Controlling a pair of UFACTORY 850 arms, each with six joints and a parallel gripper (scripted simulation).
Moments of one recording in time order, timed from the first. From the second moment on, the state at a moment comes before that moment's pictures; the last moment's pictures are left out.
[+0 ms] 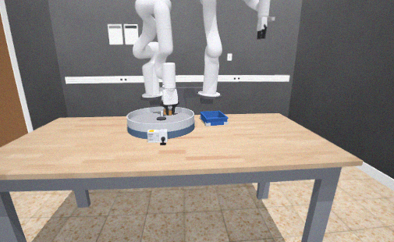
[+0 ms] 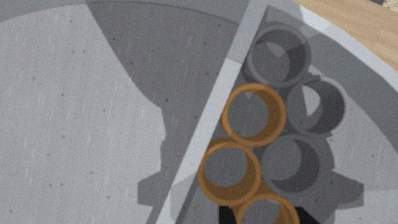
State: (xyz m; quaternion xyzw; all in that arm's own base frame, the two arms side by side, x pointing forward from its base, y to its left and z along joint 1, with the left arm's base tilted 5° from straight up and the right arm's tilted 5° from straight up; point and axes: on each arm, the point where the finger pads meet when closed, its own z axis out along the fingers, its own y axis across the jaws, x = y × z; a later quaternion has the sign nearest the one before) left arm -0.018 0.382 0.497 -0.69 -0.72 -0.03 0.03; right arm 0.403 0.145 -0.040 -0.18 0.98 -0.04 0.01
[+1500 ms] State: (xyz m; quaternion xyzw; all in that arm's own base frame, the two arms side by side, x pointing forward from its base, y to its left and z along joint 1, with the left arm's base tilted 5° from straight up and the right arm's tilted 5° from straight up) left arm -0.018 0.382 0.497 -0.69 -0.72 -0.03 0.03; right arm 0.402 0.145 -0.036 -0.18 0.98 -0.04 0.01
